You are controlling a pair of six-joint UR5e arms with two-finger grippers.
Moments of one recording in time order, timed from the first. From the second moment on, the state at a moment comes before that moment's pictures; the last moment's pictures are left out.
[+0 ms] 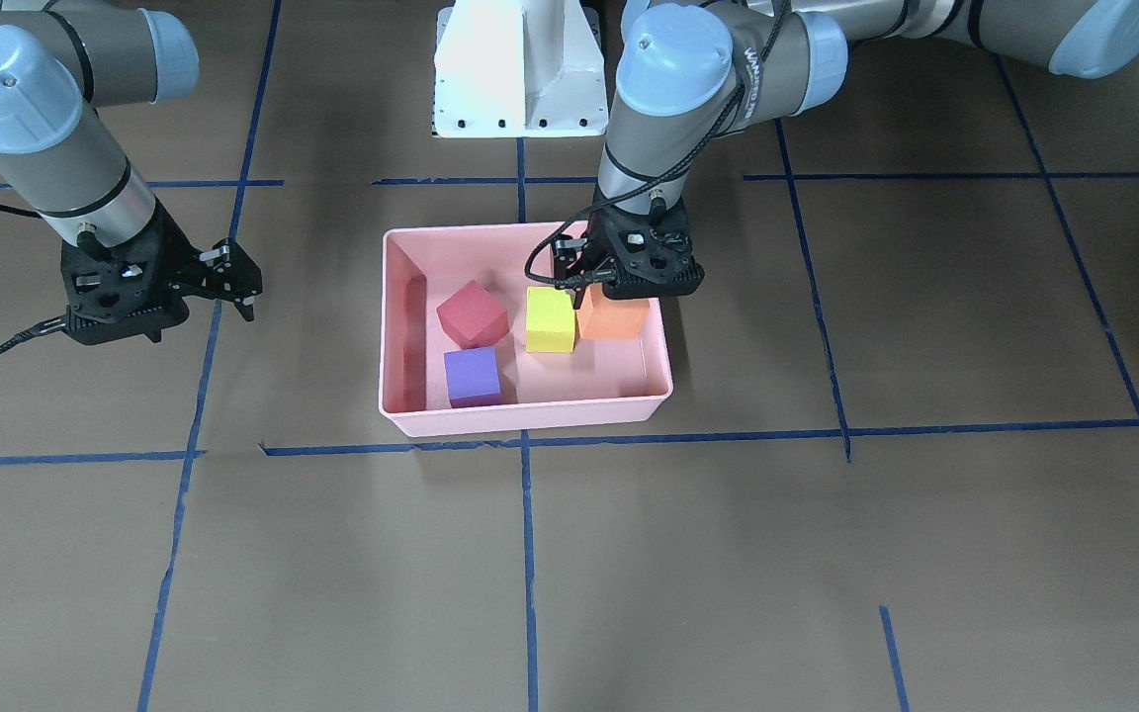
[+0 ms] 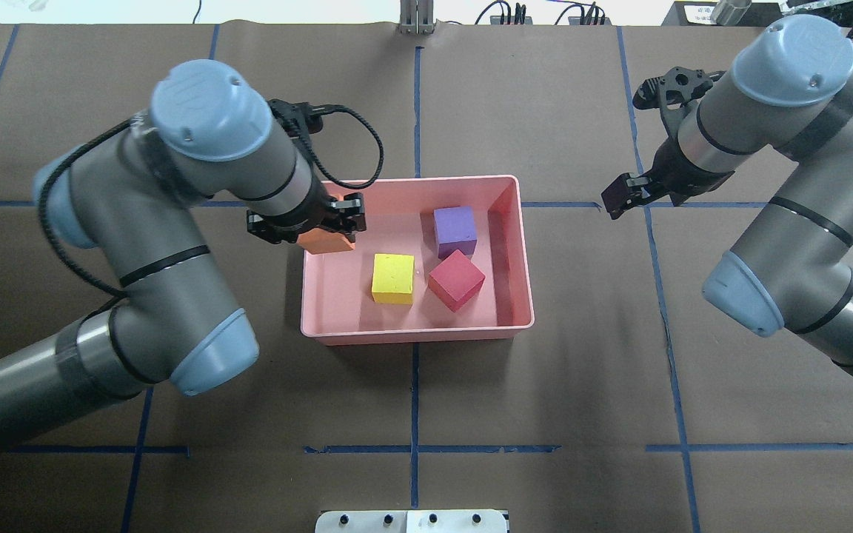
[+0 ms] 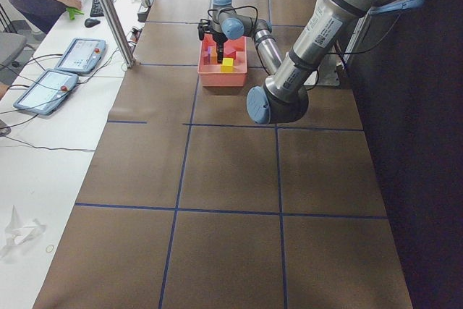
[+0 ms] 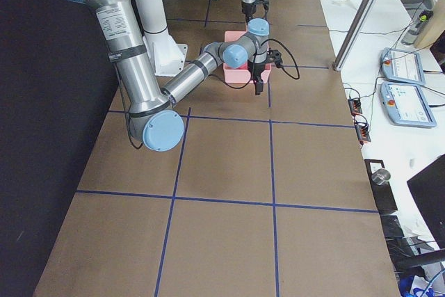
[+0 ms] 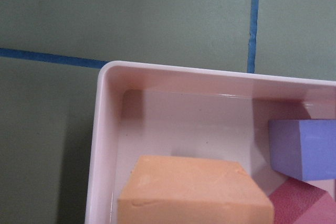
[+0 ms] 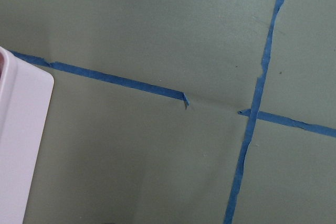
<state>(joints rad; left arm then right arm) -0.63 -2.31 -1.68 -1.54 -1.94 -1.25 0.87 -1.23 1.89 -1.60 2.09 0.68</state>
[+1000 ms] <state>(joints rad) -0.94 -1.94 -1.88 -1.53 -2.16 -0.56 1.19 -1.52 1.91 -1.59 2.23 0.10</state>
